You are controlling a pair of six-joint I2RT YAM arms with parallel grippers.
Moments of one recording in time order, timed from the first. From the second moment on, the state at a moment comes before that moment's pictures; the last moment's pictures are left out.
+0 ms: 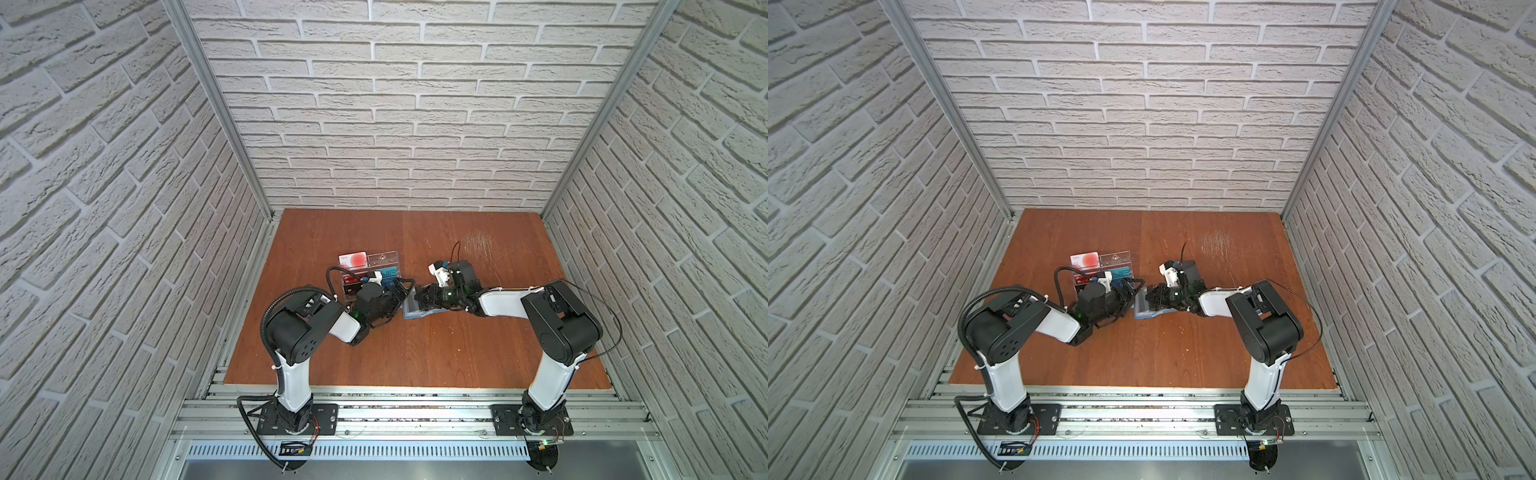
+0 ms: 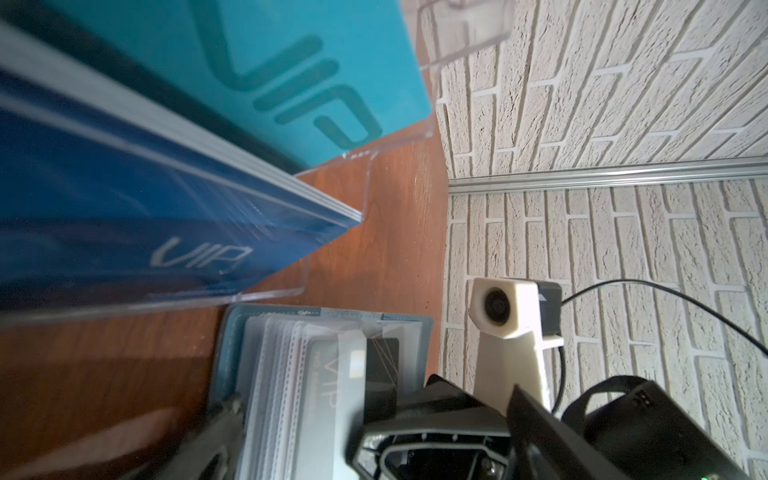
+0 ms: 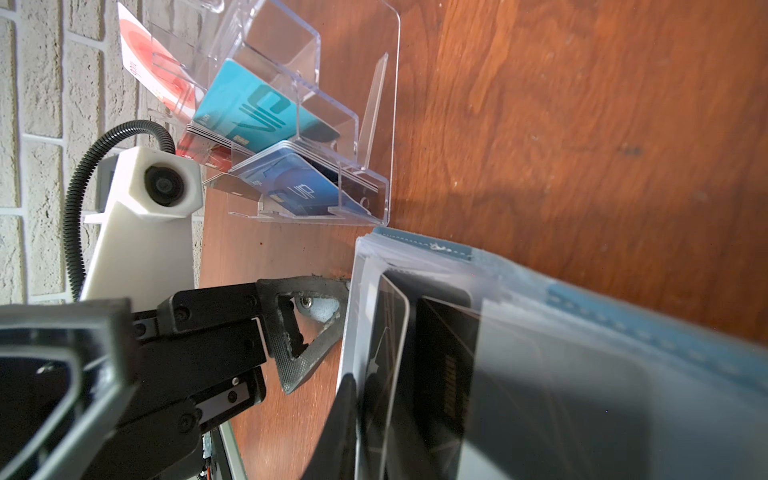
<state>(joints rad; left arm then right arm) -0.66 1.87 0.58 0.96 0.19 -1.33 0.40 1.83 0.85 0.21 -0.60 0.70</state>
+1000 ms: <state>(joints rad) -0.65 1.88 0.58 0.97 0.19 -1.33 0.35 1.80 0.81 0.23 -0.62 0.71</state>
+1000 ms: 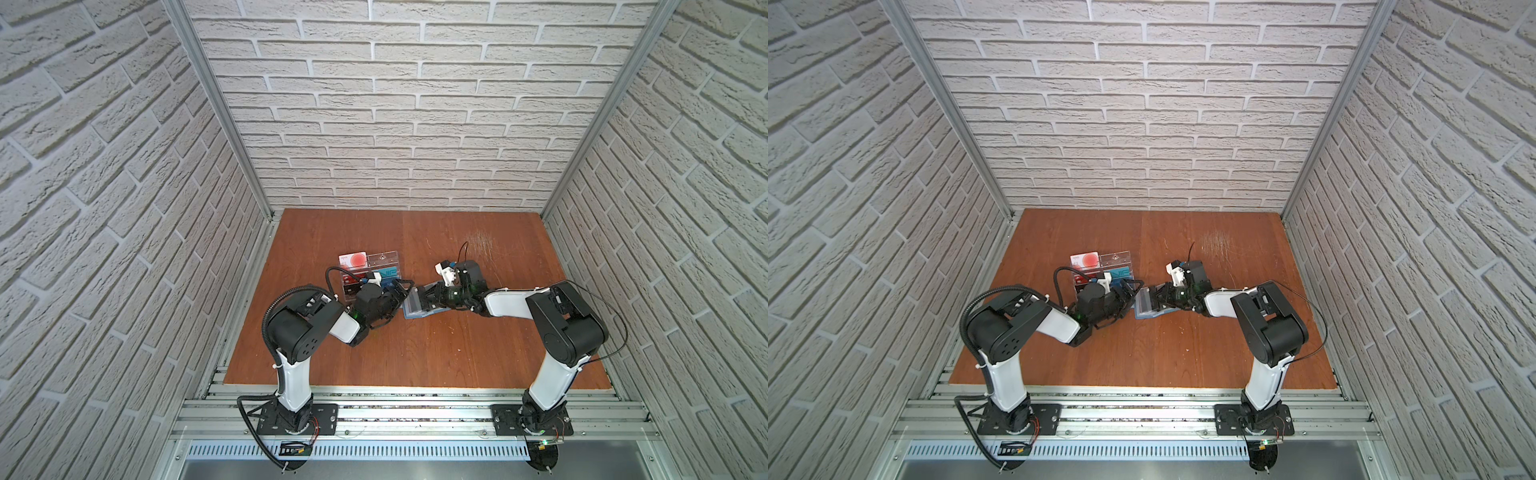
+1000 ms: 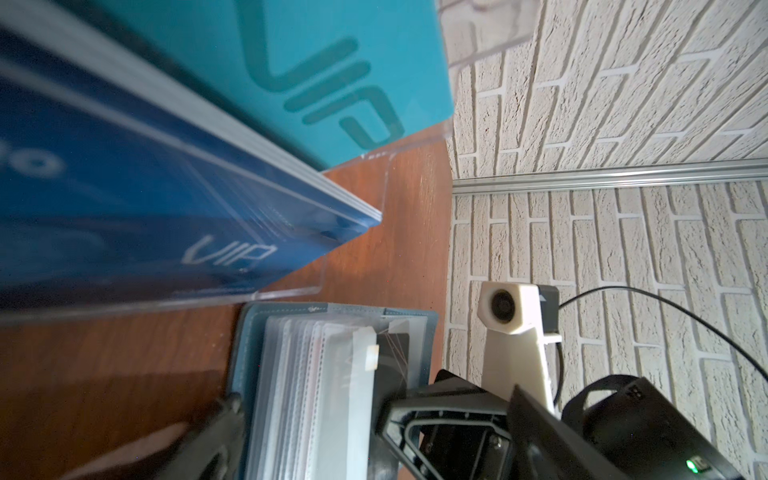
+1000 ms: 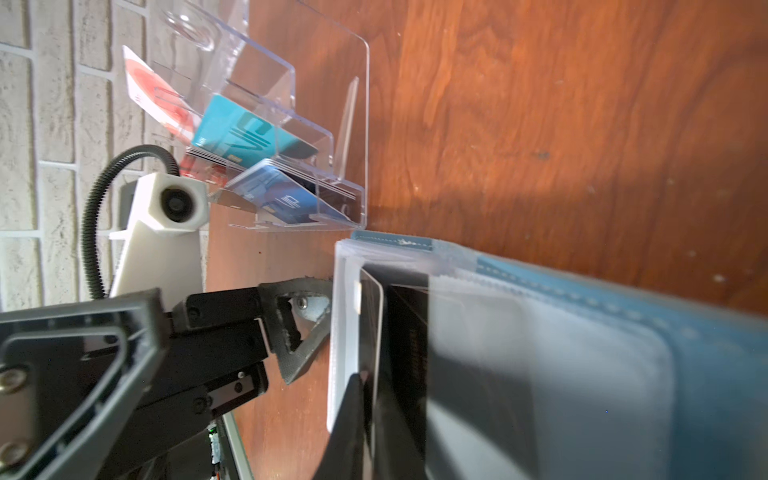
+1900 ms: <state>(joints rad) -0.65 1.87 0.58 0.96 0.19 -1.33 0.31 1.76 0.81 0.18 -0.61 0.70</state>
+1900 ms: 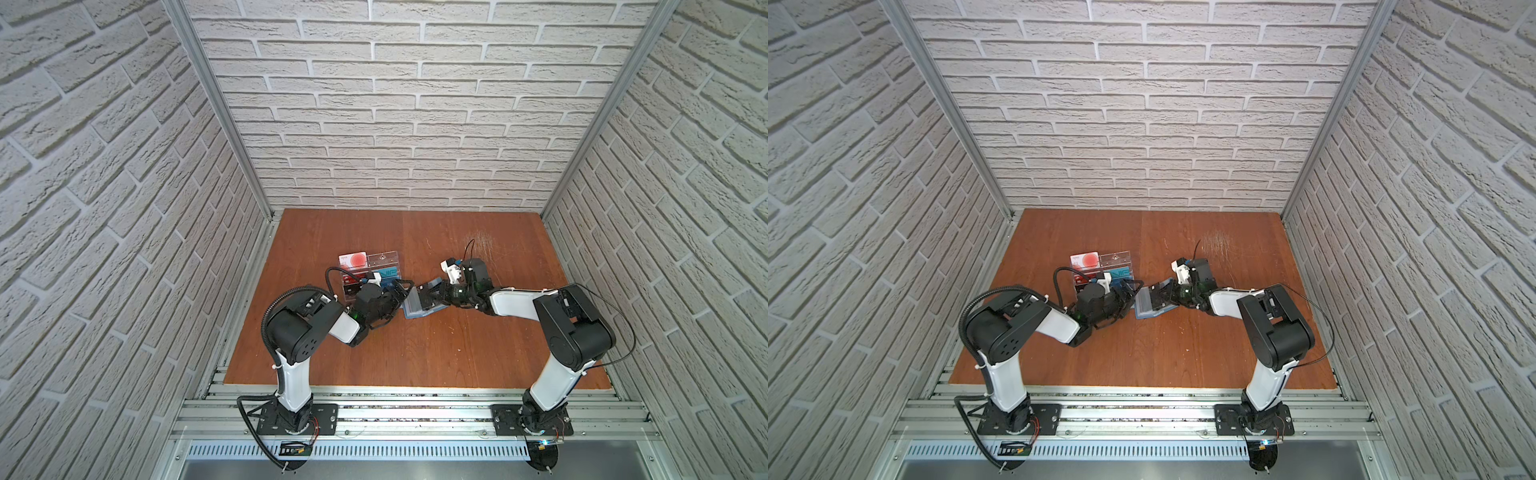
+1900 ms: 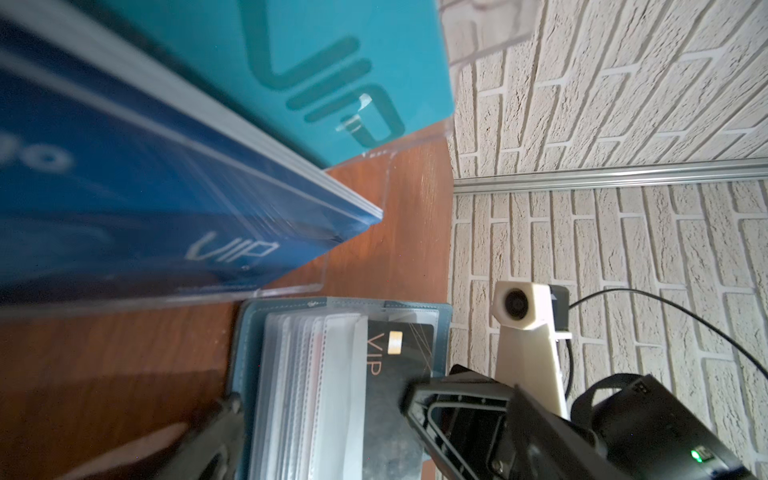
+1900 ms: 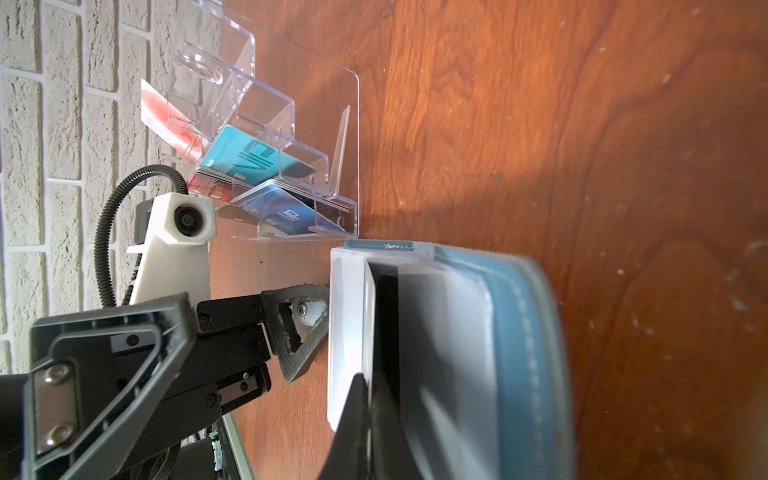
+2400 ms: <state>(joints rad) -0.65 1.84 0.58 0.89 0.19 -1.31 0.30 1.72 0.80 0.15 -0.57 0.68</state>
